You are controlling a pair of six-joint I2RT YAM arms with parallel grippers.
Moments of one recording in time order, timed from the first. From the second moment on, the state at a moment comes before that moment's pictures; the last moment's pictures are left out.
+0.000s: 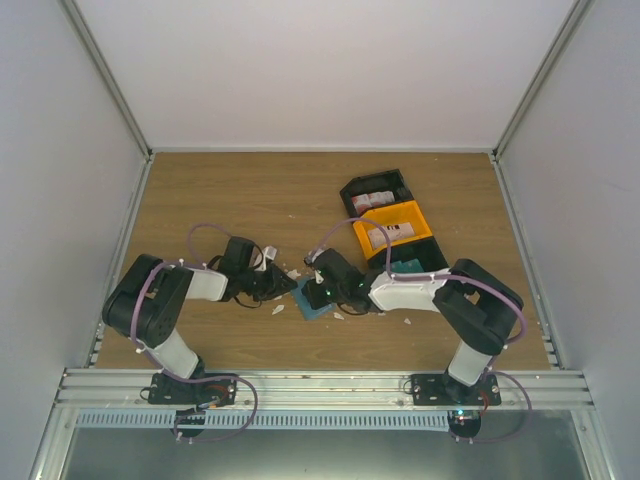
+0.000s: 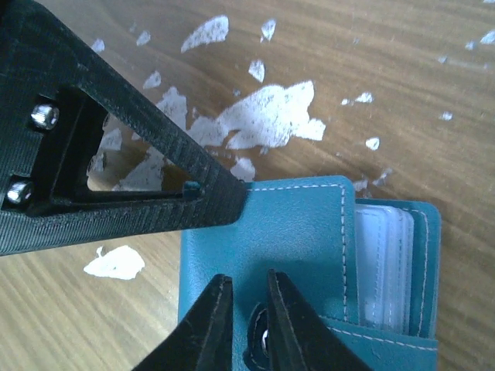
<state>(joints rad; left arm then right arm) -0.33 1.64 0.52 0.21 0.70 -0.77 0.94 1.73 0.82 0.07 -0.07 0.50</state>
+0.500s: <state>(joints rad) -0.34 1.65 0.52 0.21 0.71 -0.76 0.91 1.73 1.02 -0.31 -0.12 0.49</state>
